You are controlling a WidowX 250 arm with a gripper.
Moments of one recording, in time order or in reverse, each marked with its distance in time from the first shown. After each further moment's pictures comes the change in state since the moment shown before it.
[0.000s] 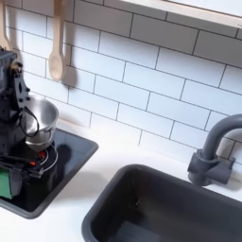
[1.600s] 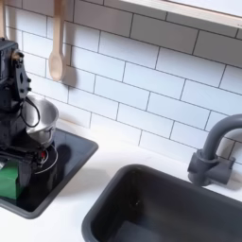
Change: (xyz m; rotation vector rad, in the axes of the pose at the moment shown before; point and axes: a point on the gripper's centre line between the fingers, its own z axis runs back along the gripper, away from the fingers) arm 0.013 0.005 -0.010 0.015 0.011 0.055
